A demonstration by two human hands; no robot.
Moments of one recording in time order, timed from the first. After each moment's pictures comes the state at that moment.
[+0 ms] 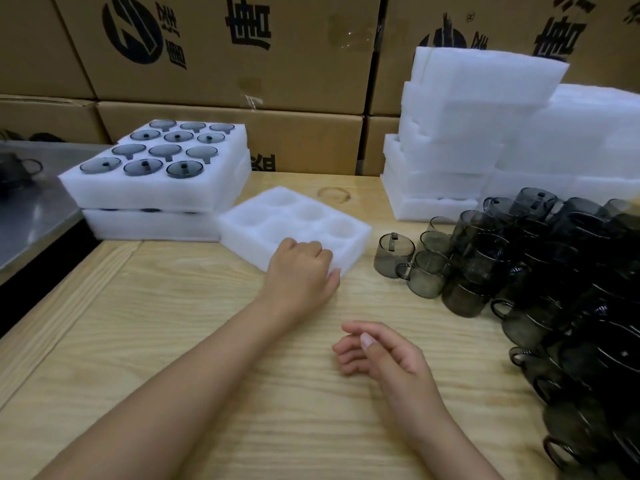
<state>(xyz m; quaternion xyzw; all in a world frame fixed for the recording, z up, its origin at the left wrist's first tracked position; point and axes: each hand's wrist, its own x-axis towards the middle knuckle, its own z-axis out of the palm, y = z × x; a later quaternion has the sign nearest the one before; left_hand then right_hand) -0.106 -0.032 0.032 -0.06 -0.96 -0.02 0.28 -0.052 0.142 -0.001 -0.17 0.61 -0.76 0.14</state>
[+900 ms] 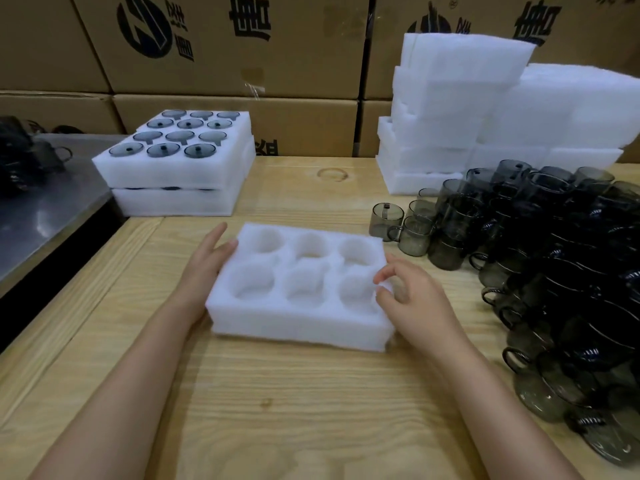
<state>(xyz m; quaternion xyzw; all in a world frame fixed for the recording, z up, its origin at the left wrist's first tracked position) -0.007 -0.123 0.014 0.18 -0.69 -0.68 0.16 -0.051 0.174 0.028 -0.23 0.88 -0.41 -0.05</state>
